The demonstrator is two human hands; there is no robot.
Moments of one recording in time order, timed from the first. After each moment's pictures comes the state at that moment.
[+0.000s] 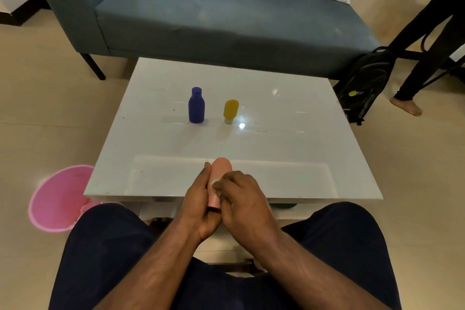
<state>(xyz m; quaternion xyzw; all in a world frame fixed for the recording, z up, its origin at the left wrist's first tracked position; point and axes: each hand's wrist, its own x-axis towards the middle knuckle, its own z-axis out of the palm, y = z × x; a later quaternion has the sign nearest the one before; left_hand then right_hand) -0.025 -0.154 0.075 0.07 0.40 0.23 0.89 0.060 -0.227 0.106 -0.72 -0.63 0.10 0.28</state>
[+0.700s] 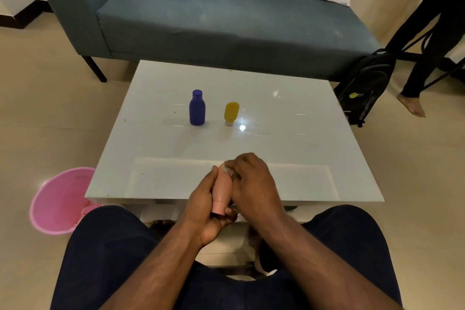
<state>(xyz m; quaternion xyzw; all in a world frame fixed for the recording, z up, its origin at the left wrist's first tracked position) -0.022 -0.157 0.077 0.14 0.41 0.22 0.87 0.087 -0.196 0.107 -0.77 -0.56 0.09 0.29</state>
